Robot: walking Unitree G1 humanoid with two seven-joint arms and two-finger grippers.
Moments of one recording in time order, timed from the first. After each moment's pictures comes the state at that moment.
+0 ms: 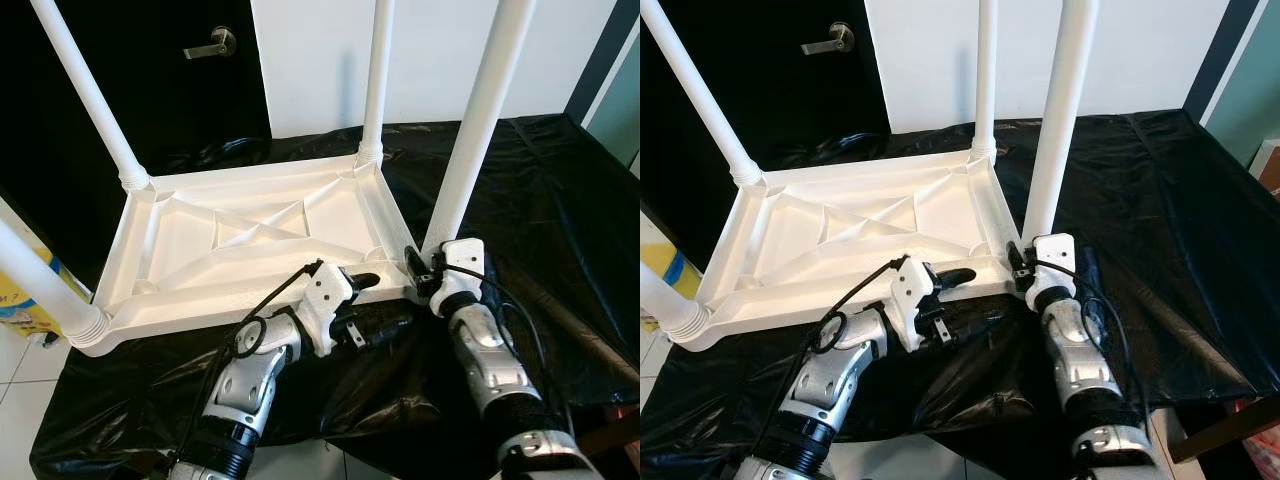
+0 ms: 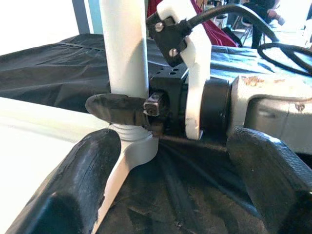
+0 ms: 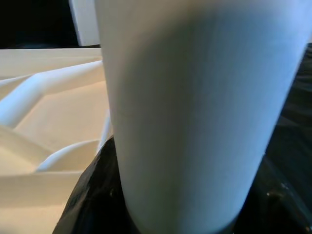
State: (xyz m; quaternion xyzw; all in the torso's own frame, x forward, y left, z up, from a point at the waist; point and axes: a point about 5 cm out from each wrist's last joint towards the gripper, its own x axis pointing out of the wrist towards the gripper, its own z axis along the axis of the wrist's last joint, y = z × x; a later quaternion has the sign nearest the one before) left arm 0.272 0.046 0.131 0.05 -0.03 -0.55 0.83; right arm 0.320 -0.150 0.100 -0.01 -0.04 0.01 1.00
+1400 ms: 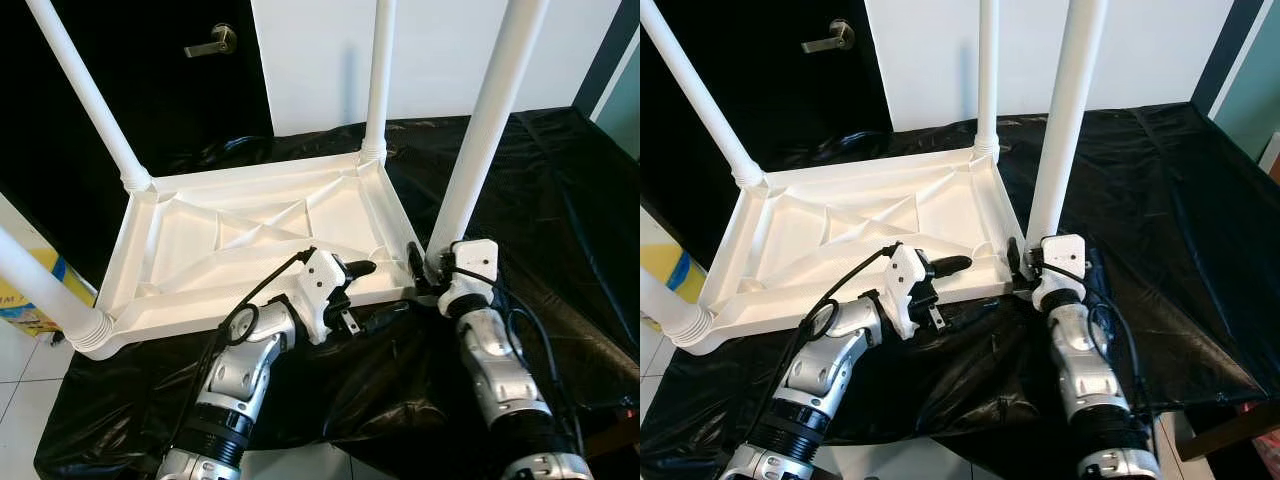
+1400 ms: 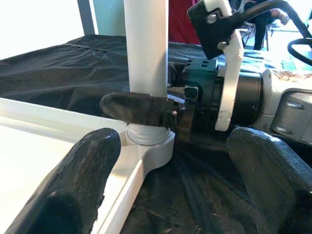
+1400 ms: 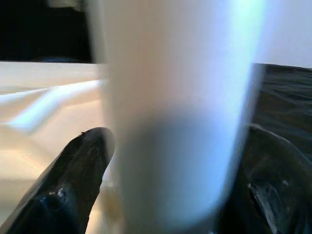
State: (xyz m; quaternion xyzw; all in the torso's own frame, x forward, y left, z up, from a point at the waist) left arm 0.279 0.050 0.140 0.05 -0.04 -0.55 0.83; right arm 0.308 -0.164 0.117 -0.03 -0.08 0.10 0.99
